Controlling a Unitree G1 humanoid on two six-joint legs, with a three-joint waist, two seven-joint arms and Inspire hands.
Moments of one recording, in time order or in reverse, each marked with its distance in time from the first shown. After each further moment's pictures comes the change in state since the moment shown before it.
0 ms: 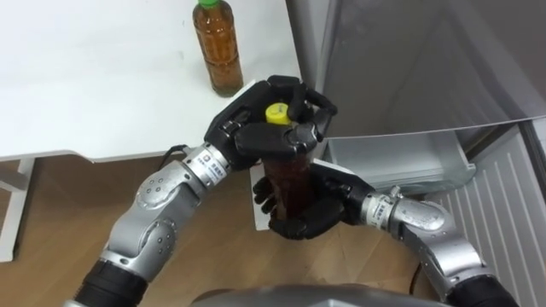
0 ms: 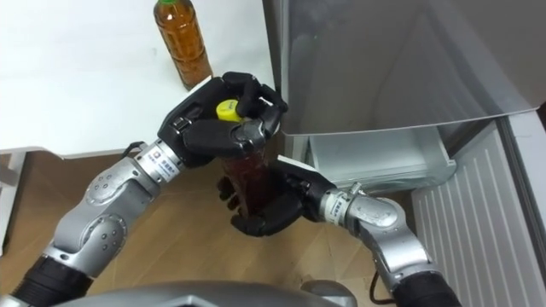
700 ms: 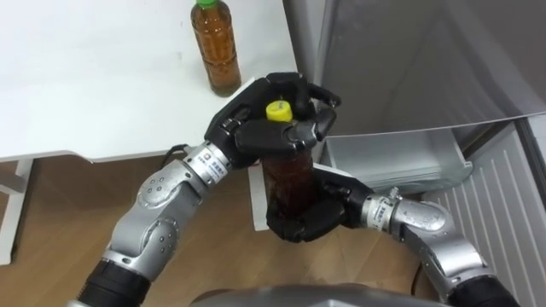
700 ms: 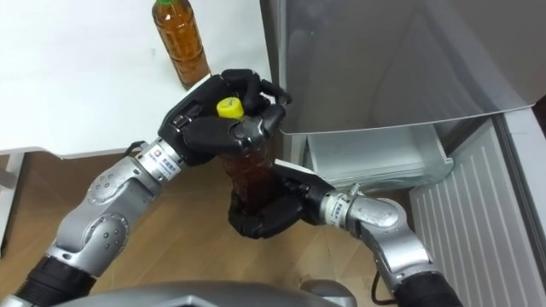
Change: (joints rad) left arm 0.000 -0.016 0.016 0.005 -0.001 0.000 0.002; right arm 0.001 -0.003 0.002 0.000 0.004 0.003 0.047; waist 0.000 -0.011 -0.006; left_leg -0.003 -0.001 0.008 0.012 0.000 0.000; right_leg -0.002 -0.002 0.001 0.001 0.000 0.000
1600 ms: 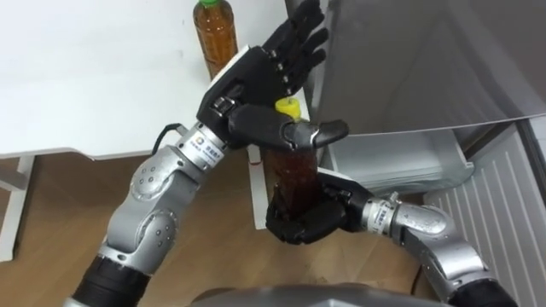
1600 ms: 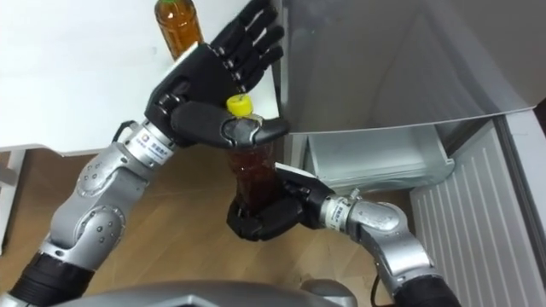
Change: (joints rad) left arm -0.016 -0.005 0.032 -0.123 -0.003 -0.073 -0.001; right arm 0.015 0.000 0.000 0.000 0.043 0.006 0.004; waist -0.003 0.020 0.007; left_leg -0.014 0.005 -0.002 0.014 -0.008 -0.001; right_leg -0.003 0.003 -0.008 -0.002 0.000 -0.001
